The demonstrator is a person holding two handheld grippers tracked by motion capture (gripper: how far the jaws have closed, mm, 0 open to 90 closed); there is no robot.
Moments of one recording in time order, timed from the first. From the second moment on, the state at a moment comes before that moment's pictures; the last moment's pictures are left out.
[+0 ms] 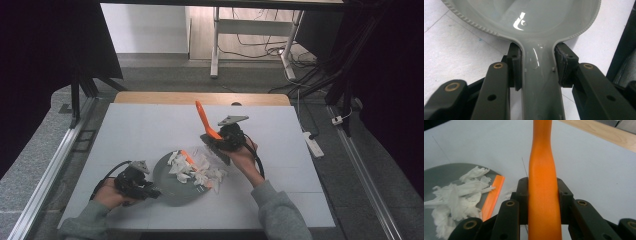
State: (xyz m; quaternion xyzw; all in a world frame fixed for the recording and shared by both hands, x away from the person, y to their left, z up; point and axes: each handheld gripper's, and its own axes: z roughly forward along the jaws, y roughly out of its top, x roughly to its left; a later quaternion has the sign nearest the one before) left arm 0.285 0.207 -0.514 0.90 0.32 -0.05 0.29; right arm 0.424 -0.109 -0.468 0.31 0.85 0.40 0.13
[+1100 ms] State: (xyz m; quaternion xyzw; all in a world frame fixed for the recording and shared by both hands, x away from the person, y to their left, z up) left arm 0.285 0.207 -0.514 0.90 0.32 -0.05 0.29; right arm 0.407 -0.053 -0.457 0.25 0.85 0.45 0.08
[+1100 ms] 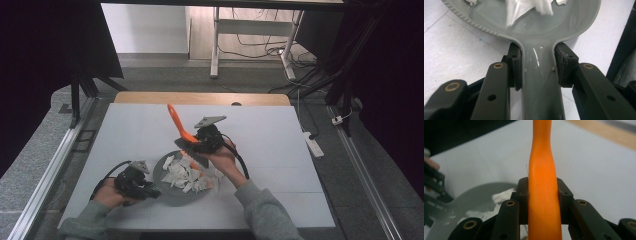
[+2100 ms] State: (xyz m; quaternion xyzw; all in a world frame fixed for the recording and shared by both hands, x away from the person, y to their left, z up) left arm 0.284 0.208 -0.514 0.90 0.32 -0.05 0.29; right arm 0.399 -0.145 -0.457 0.34 0.82 0.45 0.11
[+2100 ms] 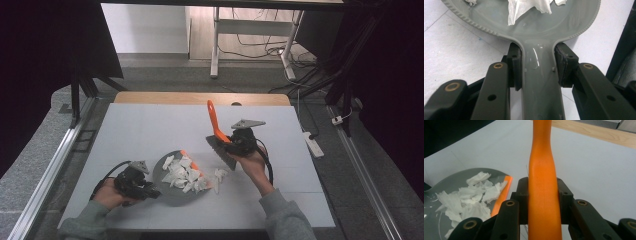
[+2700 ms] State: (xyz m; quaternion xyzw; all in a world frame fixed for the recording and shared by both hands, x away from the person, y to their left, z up) left arm 0.278 0.214 -0.514 0.90 0.32 -0.05 0.30; right arm 0.394 -0.177 -0.476 0.37 0.82 0.43 0.11
